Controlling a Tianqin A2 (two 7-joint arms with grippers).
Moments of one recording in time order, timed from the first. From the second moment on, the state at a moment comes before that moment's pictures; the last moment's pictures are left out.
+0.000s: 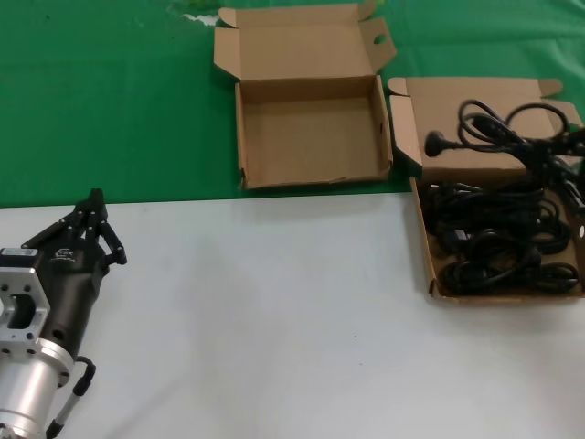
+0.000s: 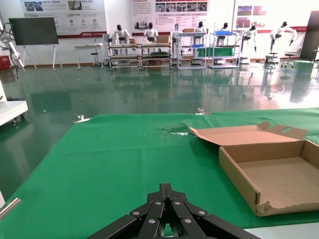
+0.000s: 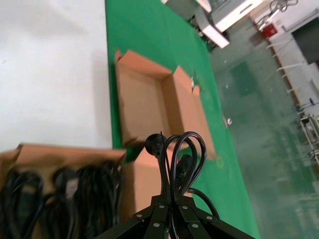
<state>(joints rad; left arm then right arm) 0.00 -0.30 1.60 -1.60 -1.80 0.00 0.00 0.49 0.93 -1.80 1.48 1.54 -0.73 -0.29</state>
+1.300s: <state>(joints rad) 0.00 -0.30 1.60 -1.60 -1.80 0.00 0.00 0.79 0.40 -2.04 1.14 1.43 -0.61 -0.48</state>
